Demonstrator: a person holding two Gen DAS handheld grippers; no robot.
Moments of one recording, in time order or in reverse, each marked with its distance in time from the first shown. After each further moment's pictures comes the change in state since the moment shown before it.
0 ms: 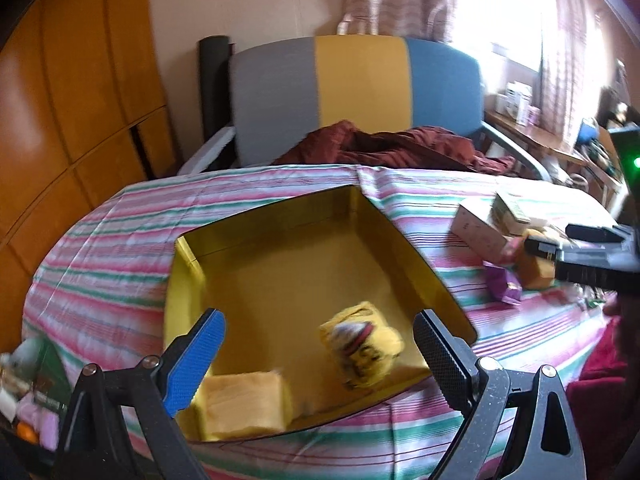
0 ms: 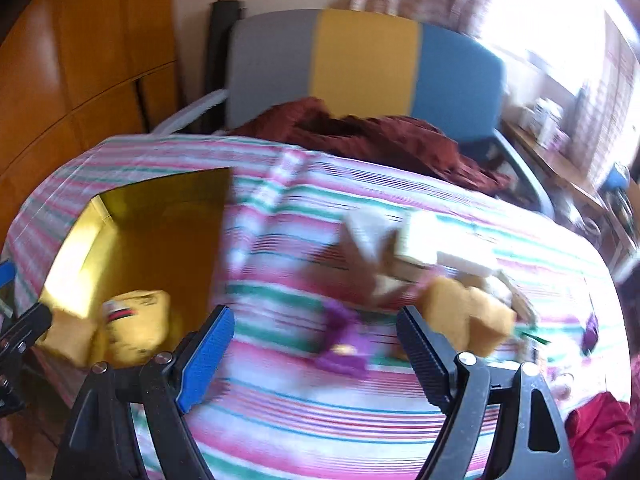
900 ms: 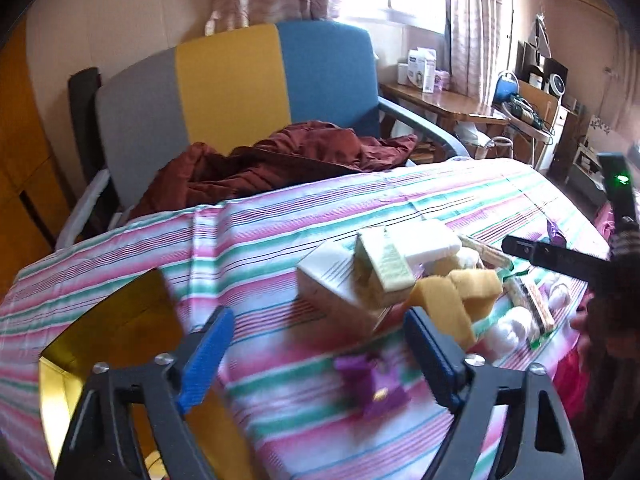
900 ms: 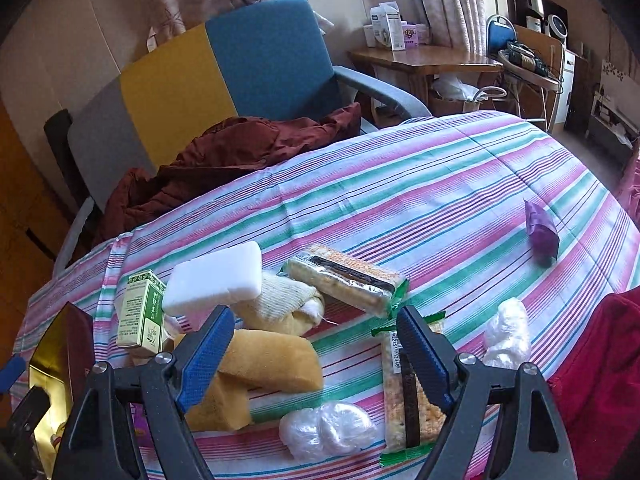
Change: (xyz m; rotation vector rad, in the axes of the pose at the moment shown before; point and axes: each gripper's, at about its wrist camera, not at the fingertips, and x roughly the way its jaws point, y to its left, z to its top) left arm 0.089 -0.169 0.096 0.207 0.053 -0.267; right arm 0.033 -0.207 -0.019 0.535 -0.008 -0.088
